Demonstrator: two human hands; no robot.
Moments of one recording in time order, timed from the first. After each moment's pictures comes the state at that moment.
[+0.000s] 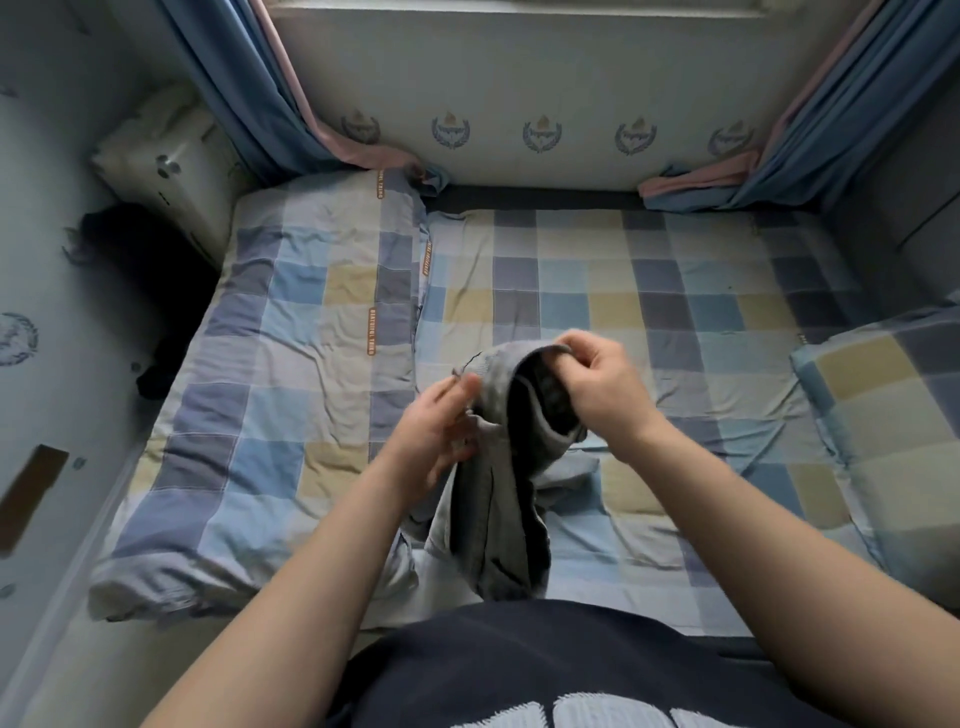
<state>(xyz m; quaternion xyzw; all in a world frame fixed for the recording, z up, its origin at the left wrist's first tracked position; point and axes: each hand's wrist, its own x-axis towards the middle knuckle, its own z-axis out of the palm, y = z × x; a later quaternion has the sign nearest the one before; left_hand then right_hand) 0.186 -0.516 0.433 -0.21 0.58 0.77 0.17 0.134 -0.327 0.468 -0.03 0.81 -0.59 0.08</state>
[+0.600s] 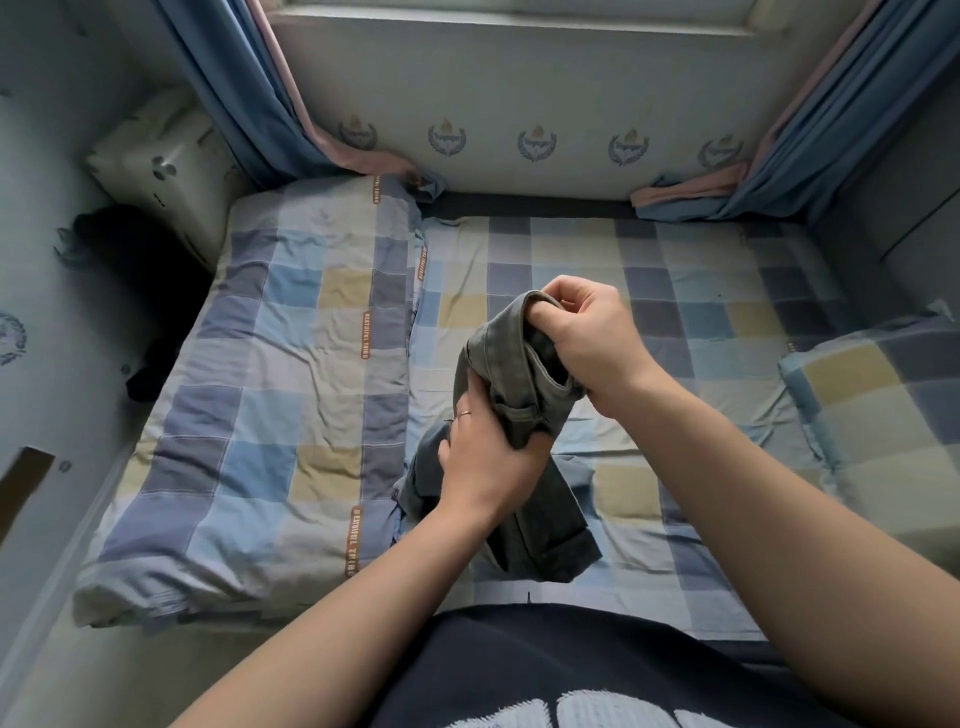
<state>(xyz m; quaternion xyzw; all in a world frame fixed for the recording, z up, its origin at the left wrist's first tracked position) 0.203 -0.451 0.432 -0.13 0.85 0.52 0.00 0.120 -0.348 0.523 -0.01 0.77 -0.64 0.06</state>
